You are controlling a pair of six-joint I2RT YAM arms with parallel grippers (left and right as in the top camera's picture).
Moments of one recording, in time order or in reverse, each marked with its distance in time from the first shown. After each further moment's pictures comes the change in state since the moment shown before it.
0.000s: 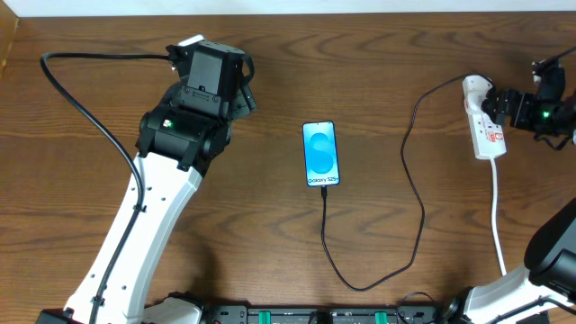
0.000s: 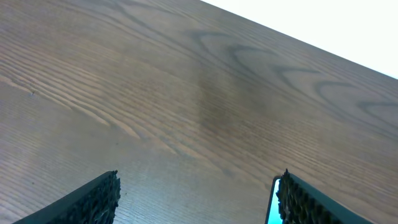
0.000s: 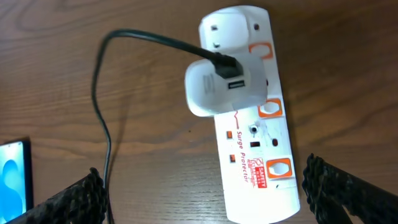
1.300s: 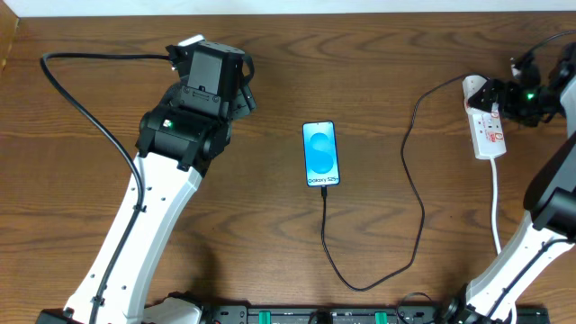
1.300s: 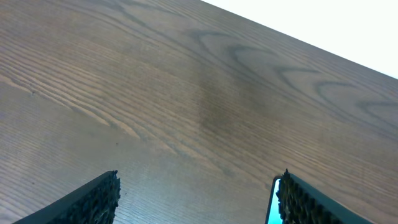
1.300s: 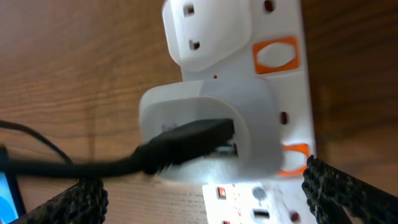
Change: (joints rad) left arm 0.000 0.000 0.000 0.000 0.000 0.000; right arm 0.047 0.410 0.389 -0.249 0.002 -0.016
